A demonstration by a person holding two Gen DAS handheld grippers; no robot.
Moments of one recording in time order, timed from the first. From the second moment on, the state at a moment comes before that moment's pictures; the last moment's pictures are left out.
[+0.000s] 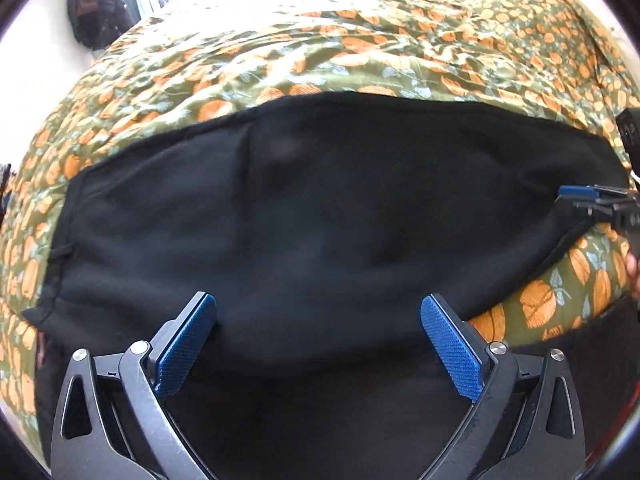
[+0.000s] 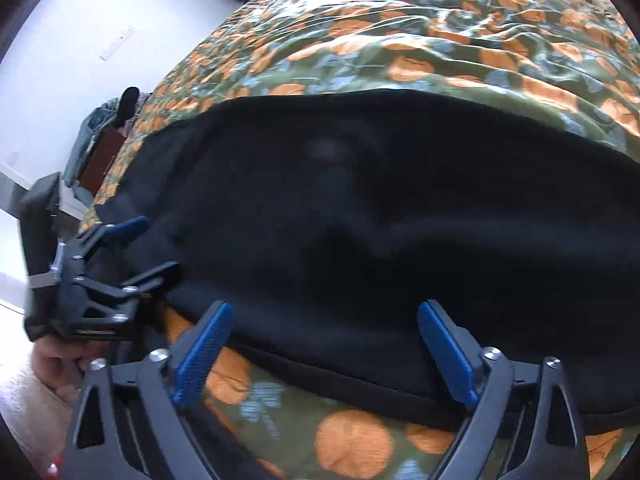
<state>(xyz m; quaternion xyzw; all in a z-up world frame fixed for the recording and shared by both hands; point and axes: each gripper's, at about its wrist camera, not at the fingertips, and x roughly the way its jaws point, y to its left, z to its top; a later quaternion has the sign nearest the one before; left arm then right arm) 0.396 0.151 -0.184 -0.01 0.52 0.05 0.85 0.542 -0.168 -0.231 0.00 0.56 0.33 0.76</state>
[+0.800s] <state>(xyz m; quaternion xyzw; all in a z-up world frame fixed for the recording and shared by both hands) 0.271 0.146 -0.189 -0.06 0.52 0.08 0.85 0.361 -0.558 -0.199 0.05 0.59 -0.07 0.80</state>
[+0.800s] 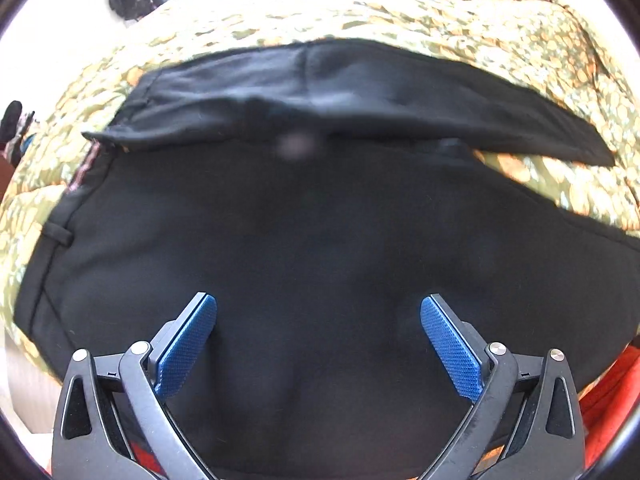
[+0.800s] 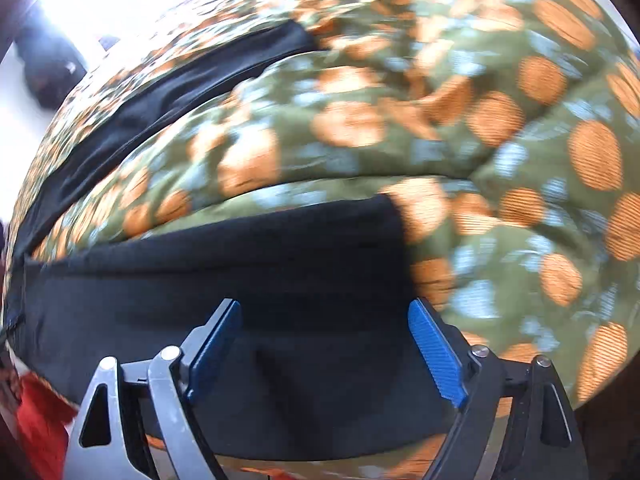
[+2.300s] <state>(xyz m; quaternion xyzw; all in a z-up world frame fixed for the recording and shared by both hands) 0.415 0.205 -0.244 -0.07 0.41 0.16 0.89 0.585 -0.532 -0.265 0.43 0.47 0.08 0.76</state>
